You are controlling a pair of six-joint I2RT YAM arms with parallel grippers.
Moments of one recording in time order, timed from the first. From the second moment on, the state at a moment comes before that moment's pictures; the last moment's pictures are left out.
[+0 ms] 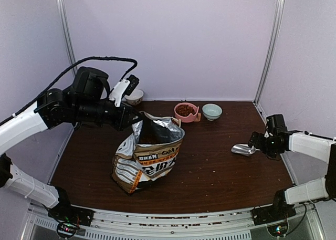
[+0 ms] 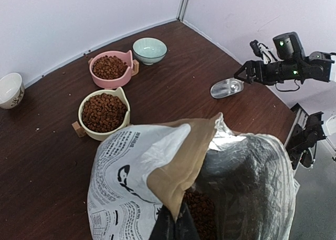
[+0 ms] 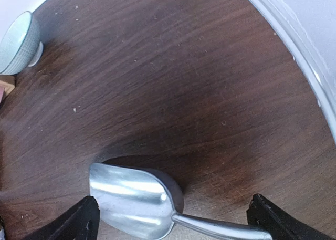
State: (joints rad) left arm -0.95 1.24 1.35 -0.66 0.00 -0.25; right arm 0.06 1.20 0.59 -0.31 0.08 0.54
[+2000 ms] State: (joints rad) left arm -0.95 1.17 1.26 -0.59 0.02 -0.28; right arm 1.06 1.29 1.29 -0.49 -0.04 0.82
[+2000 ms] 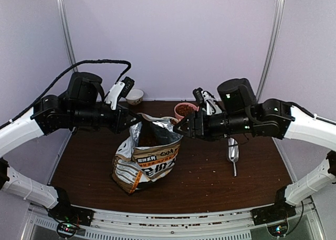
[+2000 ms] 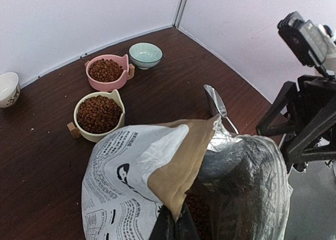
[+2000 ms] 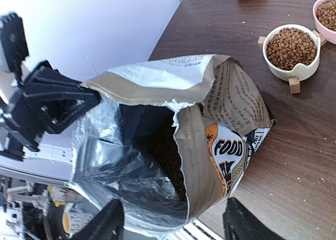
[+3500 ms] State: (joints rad) left arm -1.24 1.05 1.24 -0.26 -0.12 -0.32; right arm 0.92 1.52 1.67 -0.63 -0.27 0.34
